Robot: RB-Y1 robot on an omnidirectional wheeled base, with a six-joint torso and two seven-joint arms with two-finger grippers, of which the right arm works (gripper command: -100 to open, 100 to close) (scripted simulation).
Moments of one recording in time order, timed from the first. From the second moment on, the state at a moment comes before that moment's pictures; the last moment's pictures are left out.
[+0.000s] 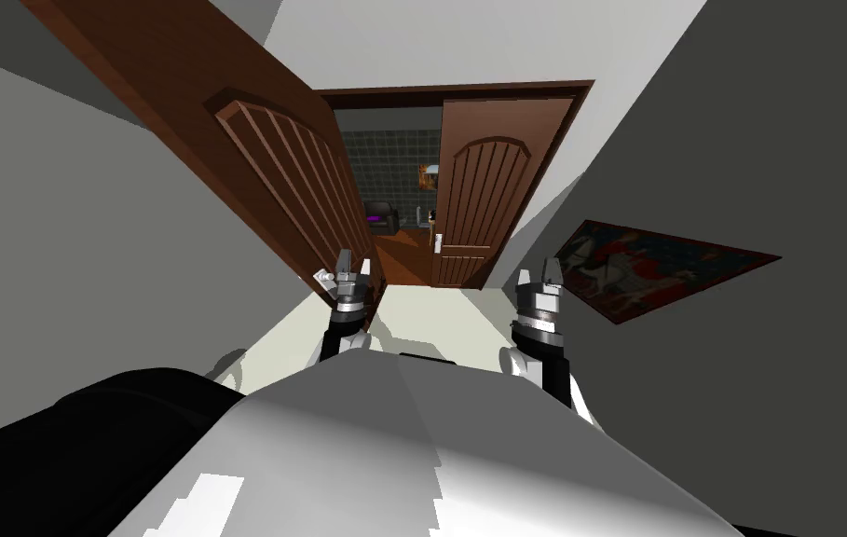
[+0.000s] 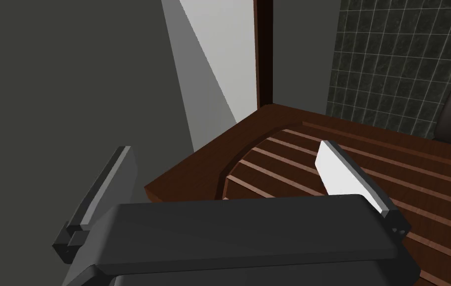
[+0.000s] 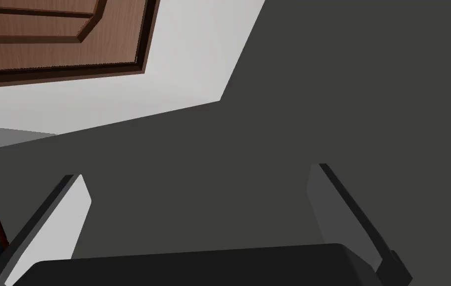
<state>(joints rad) 0.46 -0.01 -0.02 -2.28 0.00 -0.43 0.17</state>
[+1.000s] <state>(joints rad) 0.36 -0.05 -0.03 -2.08 0.00 -0.41 0.14</state>
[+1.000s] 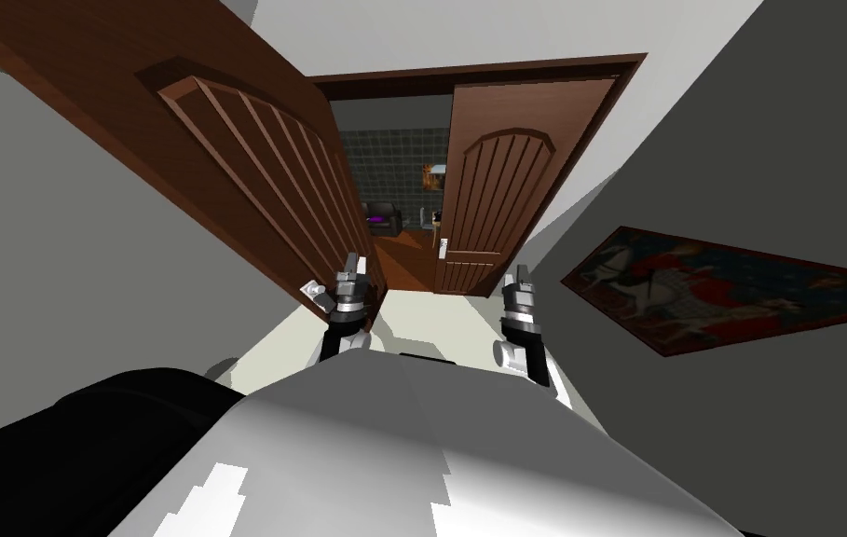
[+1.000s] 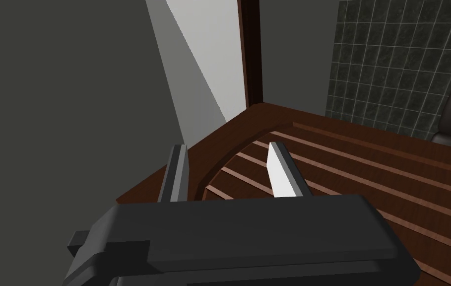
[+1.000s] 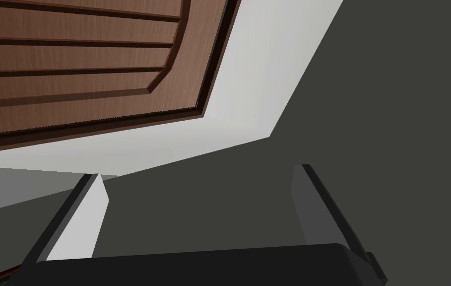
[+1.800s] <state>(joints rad) 0.26 -0.07 -0.05 -1.90 0.00 -0.39 0.10</state>
